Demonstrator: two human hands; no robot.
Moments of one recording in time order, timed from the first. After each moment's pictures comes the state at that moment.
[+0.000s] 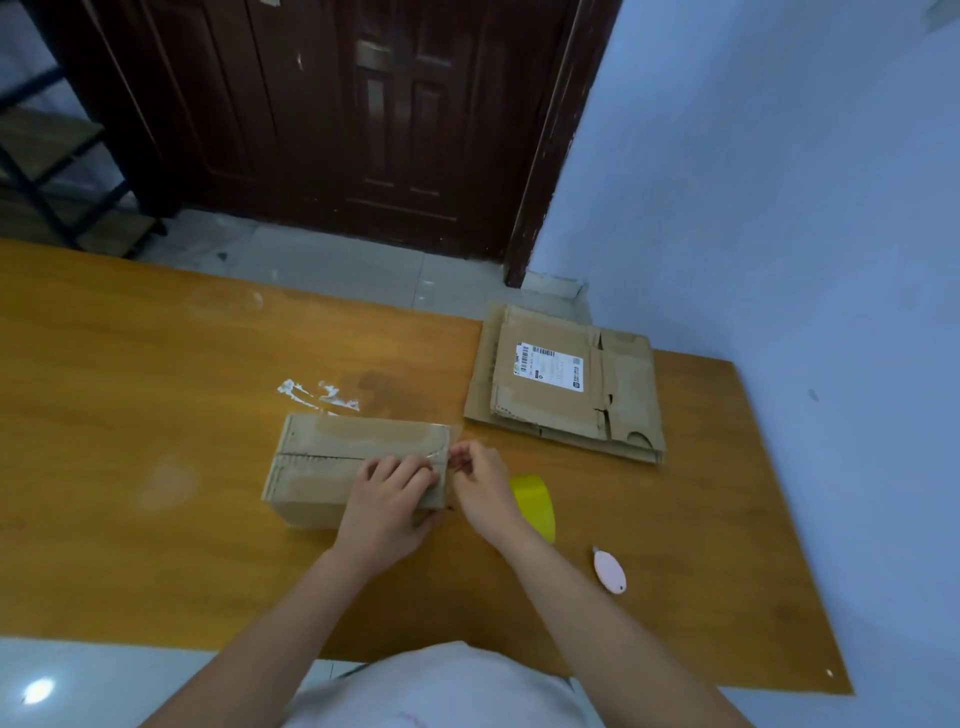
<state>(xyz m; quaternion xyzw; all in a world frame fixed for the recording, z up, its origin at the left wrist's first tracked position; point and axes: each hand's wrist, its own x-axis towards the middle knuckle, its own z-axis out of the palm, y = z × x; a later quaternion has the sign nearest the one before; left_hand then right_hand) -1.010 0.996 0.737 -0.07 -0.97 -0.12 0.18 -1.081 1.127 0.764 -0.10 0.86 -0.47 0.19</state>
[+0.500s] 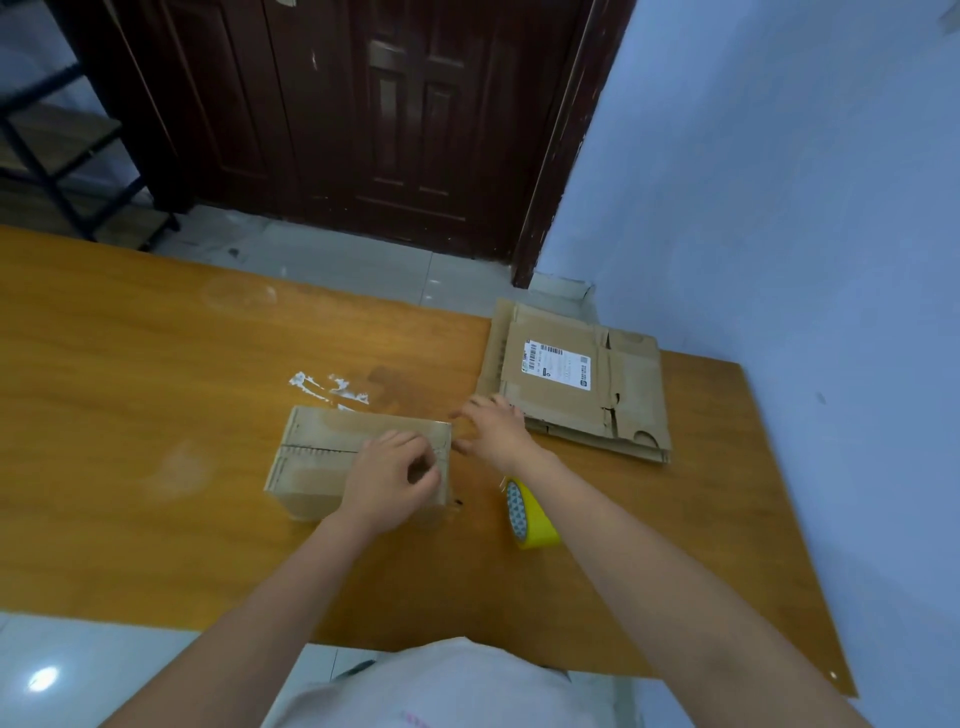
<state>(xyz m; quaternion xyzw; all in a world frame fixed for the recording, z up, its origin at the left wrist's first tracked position) -1.023 0.985 0.765 0.02 -0.94 -0.33 0.08 -1.140 1.122 0.793 -0.28 0.93 -0.12 0.22</state>
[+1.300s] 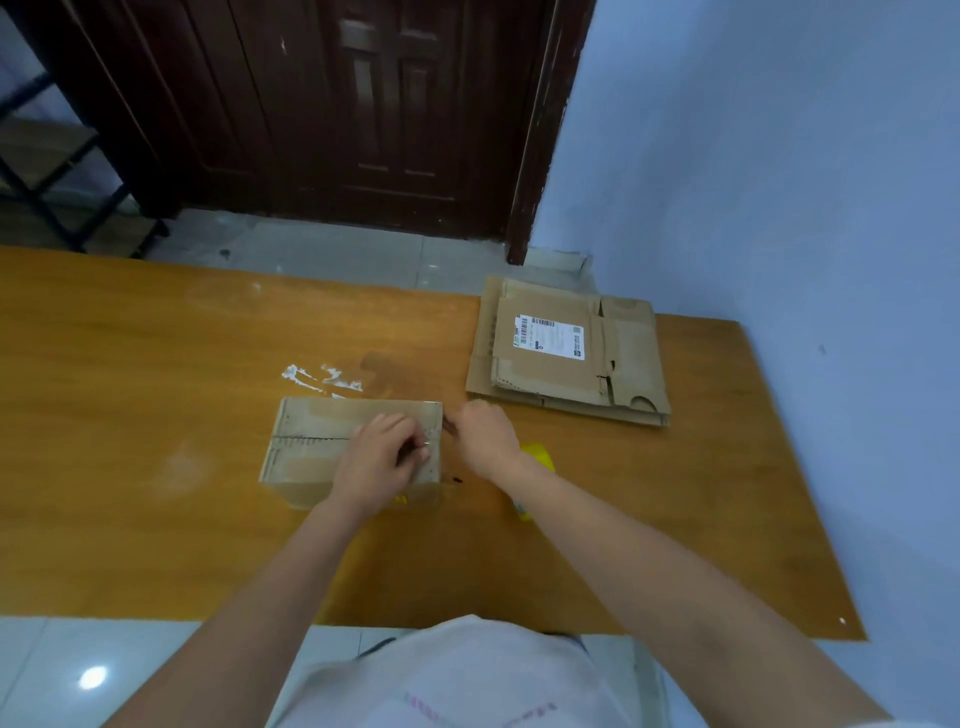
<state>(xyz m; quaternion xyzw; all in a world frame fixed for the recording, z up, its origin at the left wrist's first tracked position) -1.026 0.976 0.747 -0.01 -0.94 -0.32 0.07 -1.110 1.123 0.778 -0.30 0.94 -0.08 0.13</state>
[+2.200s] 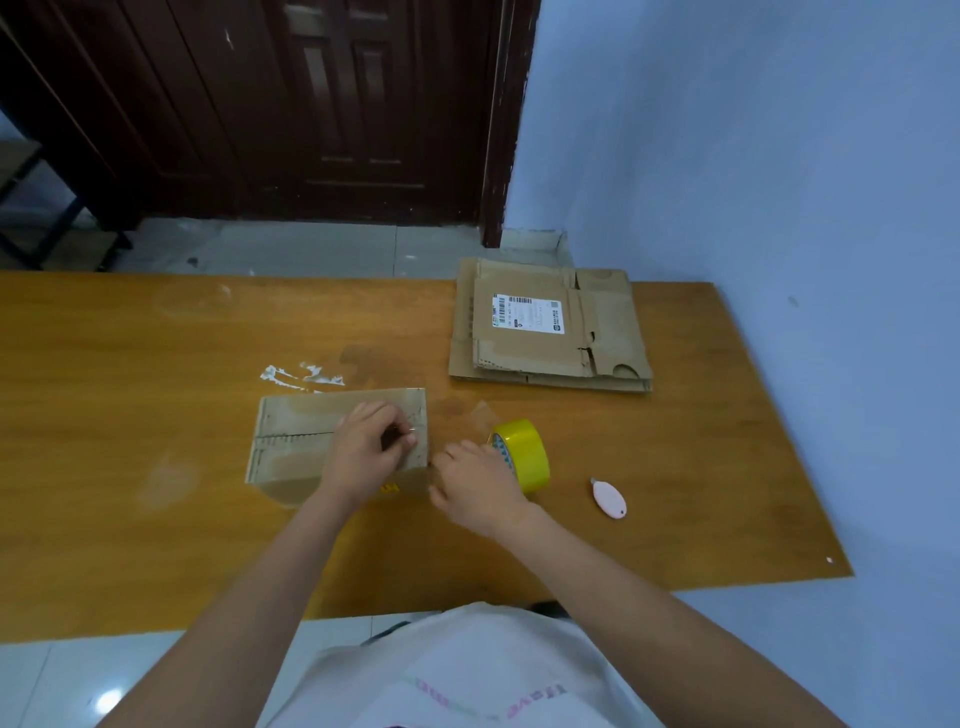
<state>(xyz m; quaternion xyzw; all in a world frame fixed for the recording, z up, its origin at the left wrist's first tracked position) -1.024 0.979 0.755 0.01 -0.93 -0.36 0.08 -1.034 1.150 0.780 -0.33 0.93 -0.07 0.14</state>
